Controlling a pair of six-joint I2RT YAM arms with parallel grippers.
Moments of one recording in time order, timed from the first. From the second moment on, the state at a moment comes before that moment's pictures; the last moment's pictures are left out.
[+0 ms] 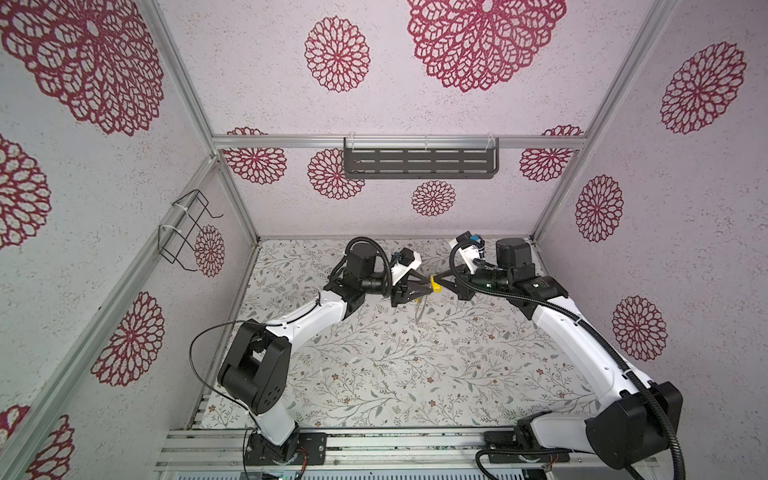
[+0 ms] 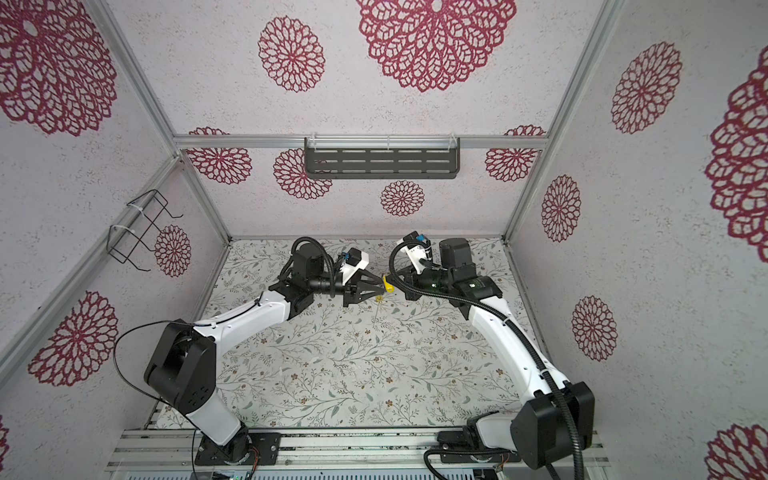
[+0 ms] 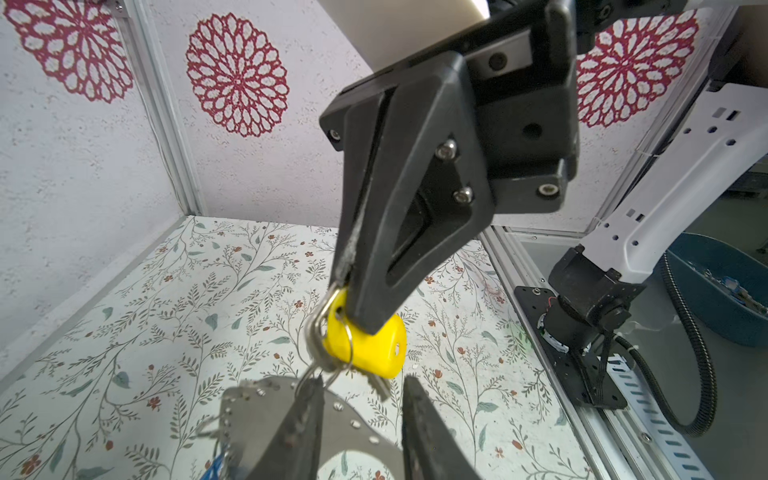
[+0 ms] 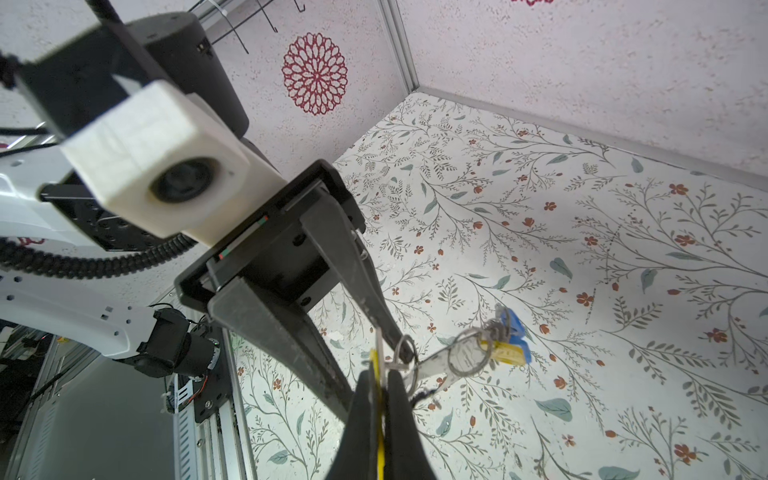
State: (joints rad) left arm -0.55 1.70 1.21 0.23 0.92 0.19; right arm 0.34 1.32 1.23 -0.46 -0.76 0.03
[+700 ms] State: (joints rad) left arm -0.46 1.64 1.22 0.10 0.91 0.28; right arm 0.34 1.32 1.24 -0.53 -0.77 -0.01
